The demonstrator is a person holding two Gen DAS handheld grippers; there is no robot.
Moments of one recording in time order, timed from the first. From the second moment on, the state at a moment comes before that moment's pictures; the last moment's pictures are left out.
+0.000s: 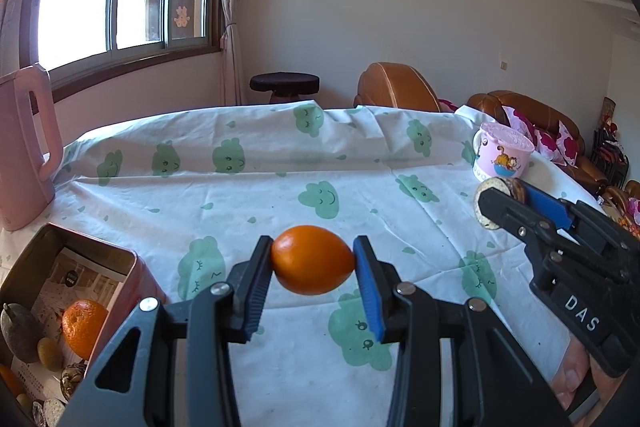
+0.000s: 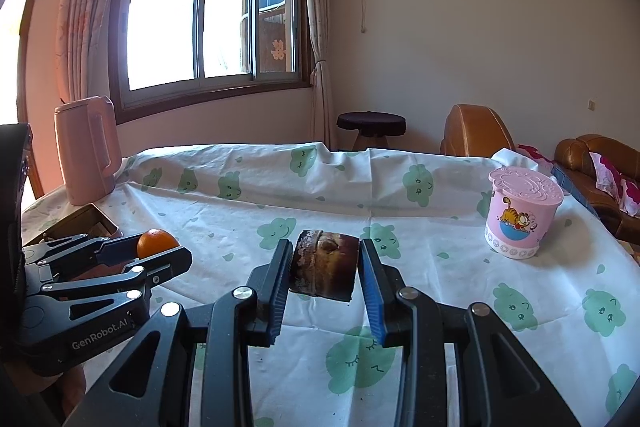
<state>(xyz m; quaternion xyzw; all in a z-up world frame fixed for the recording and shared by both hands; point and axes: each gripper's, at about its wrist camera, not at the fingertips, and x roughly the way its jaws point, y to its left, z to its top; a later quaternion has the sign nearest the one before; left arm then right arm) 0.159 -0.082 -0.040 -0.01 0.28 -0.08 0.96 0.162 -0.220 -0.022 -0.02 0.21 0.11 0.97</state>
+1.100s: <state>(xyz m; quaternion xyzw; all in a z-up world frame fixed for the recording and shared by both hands) 0.123 -0.069 -0.027 -0.01 0.21 -0.05 0.98 0.137 -0.216 -0.016 -0.03 0.17 0.11 0.98</state>
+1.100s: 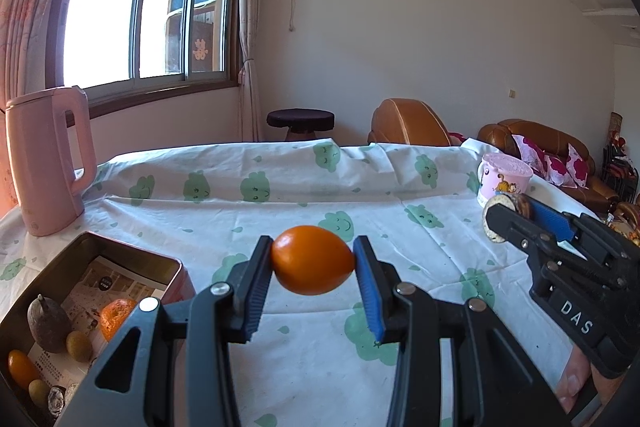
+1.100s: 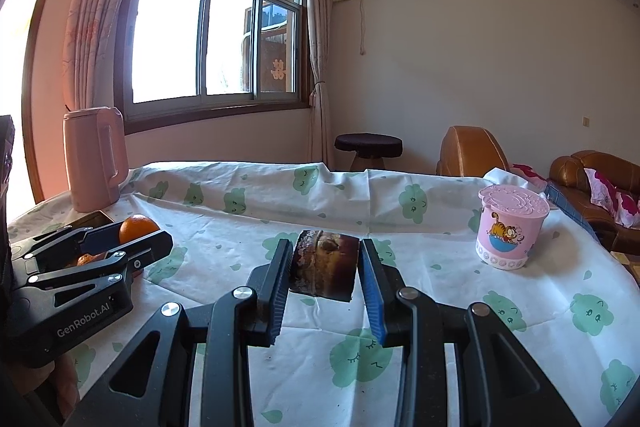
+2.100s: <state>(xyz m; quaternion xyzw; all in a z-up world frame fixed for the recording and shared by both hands) 0.067 0.026 -0.016 -0.03 0.20 0.02 0.98 0.112 -0.128 -0.007 -0.04 0.16 0.23 0.96</state>
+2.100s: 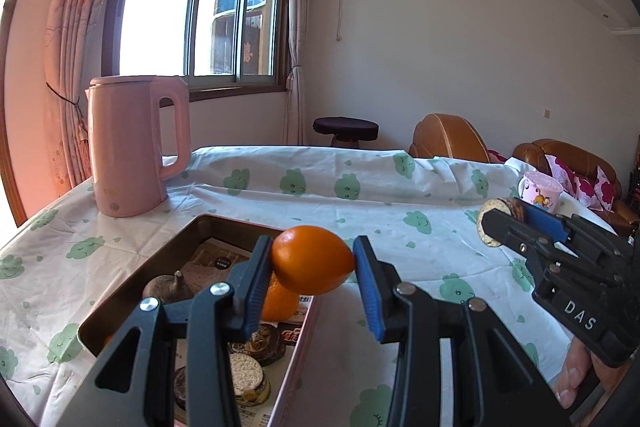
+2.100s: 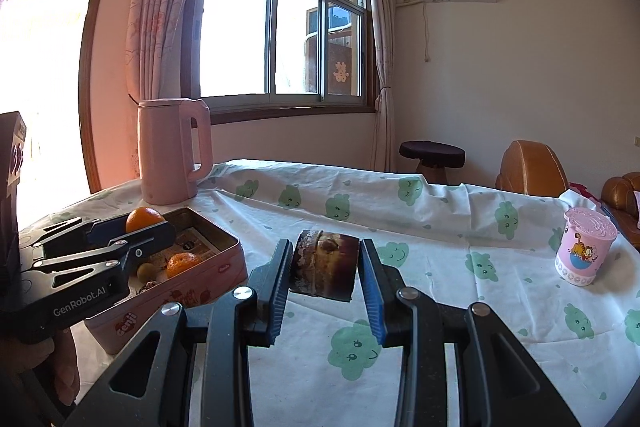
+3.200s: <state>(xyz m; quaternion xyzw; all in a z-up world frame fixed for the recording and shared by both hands) 0.046 0.100 -0.020 -0.04 0.21 0.10 0.97 0.109 -0.034 0.006 -0.08 0.16 0.30 0.94</state>
